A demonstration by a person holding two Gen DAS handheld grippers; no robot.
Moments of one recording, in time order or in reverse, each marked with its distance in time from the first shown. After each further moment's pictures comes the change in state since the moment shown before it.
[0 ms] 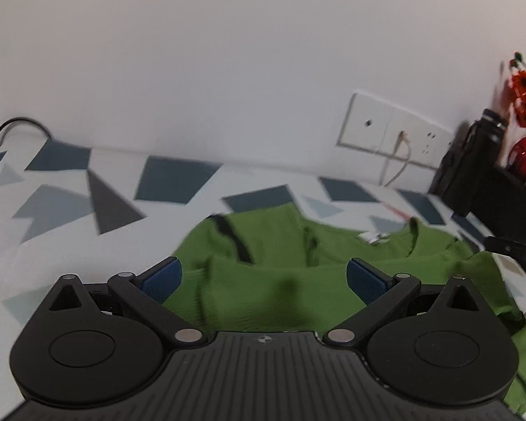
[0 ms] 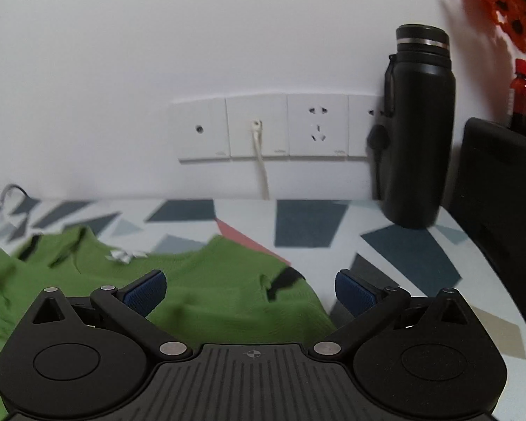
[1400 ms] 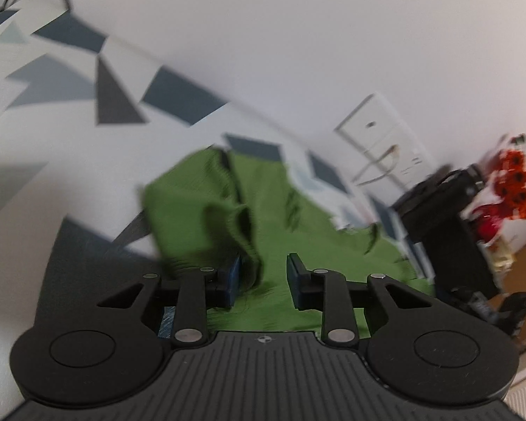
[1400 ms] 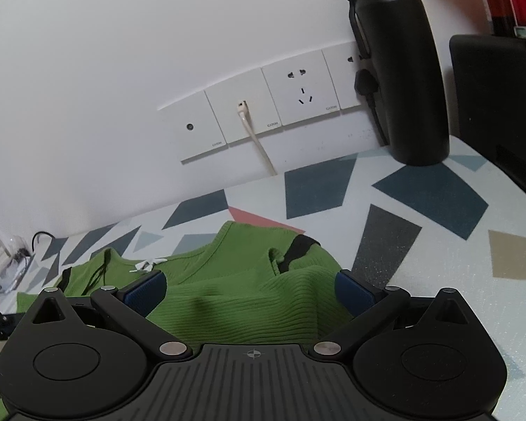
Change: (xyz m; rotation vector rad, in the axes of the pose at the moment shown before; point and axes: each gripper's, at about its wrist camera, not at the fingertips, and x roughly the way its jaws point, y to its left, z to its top) left arm 0.002 0.043 -0.019 -0.389 0.165 -0.200; right arm -0.004 -0.031 -0.005 0.229 0.012 0.145
